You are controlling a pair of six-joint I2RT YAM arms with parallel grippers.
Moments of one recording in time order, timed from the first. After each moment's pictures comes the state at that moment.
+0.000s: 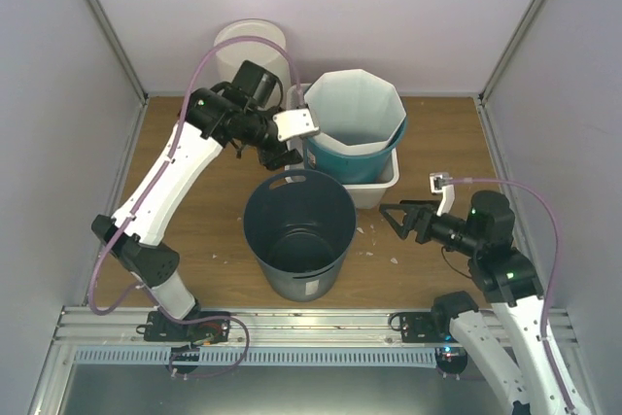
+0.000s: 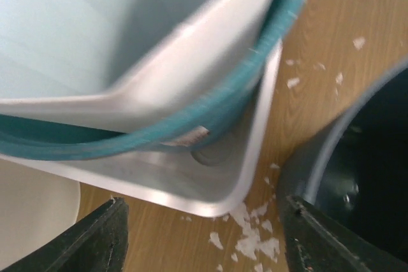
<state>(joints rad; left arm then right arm) -0.55 1.68 2.04 -1.30 0.31 0.69 0.25 0.52 0.75 -0.61 -0.62 0.51</state>
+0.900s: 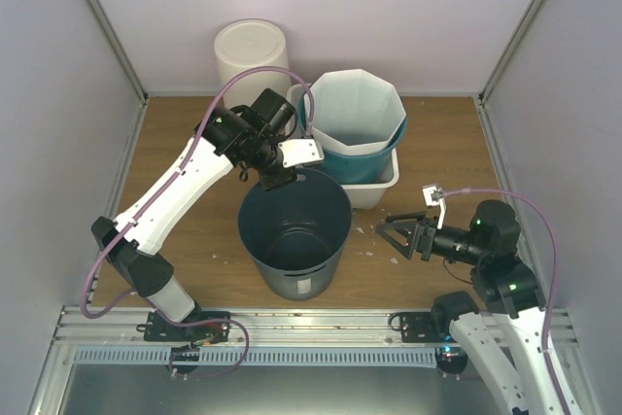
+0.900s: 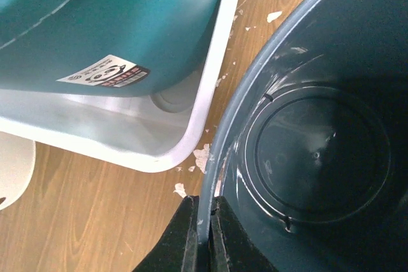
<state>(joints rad) -0.67 1.62 1.85 -1.35 0.13 0.64 0.25 0.44 0.72 -0.59 -0.88 0.58</state>
